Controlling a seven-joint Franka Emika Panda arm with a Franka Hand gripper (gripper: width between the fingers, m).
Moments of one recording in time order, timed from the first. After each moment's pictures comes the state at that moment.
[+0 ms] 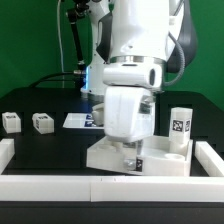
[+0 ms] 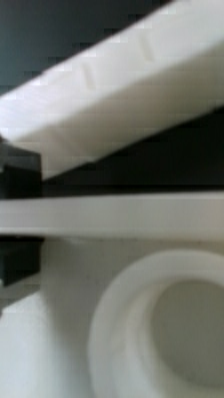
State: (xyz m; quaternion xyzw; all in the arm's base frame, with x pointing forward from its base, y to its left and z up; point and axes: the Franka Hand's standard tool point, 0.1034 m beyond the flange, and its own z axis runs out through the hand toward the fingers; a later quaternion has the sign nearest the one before) arm 0.626 0.020 0.030 0.79 0.59 0.11 0.11
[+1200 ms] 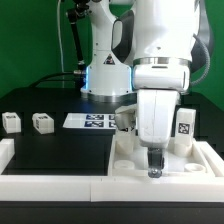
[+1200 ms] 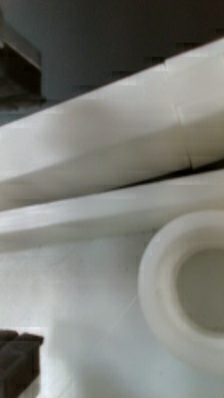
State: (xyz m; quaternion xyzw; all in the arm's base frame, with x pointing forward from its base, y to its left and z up) arm 0.636 0.045 0.029 0.78 0.61 0.10 0.11
